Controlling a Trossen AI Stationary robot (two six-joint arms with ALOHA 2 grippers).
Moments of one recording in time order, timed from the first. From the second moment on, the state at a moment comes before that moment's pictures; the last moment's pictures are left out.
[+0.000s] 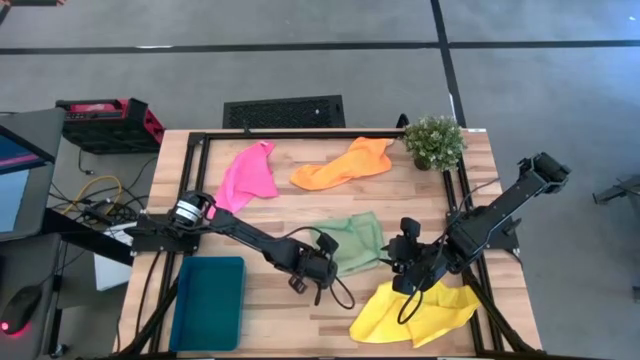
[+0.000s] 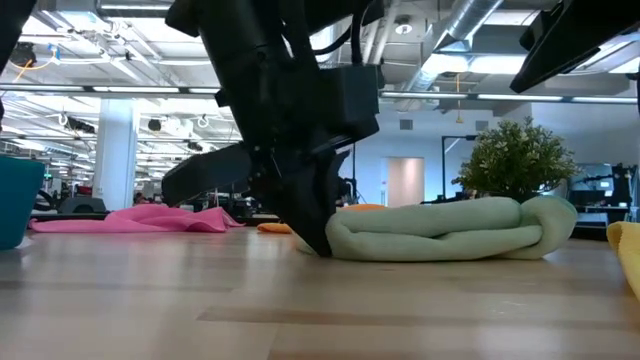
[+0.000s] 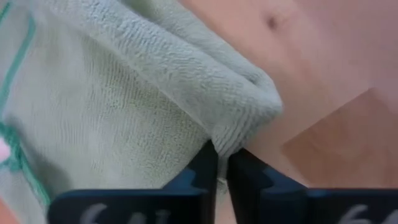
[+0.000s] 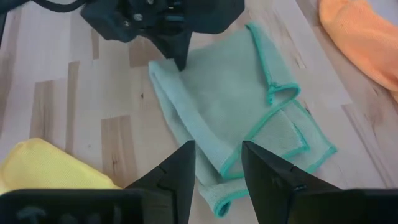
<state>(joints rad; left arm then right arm) -0.31 2.10 1.40 -0.50 -0.29 0.46 0.66 1.29 0.89 -0.64 0.55 0.65</state>
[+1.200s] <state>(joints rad) -0.35 1.60 1.40 -1.40 -0.16 -0.38 0.66 1.29 0.89 -0.64 0.55 0.65</state>
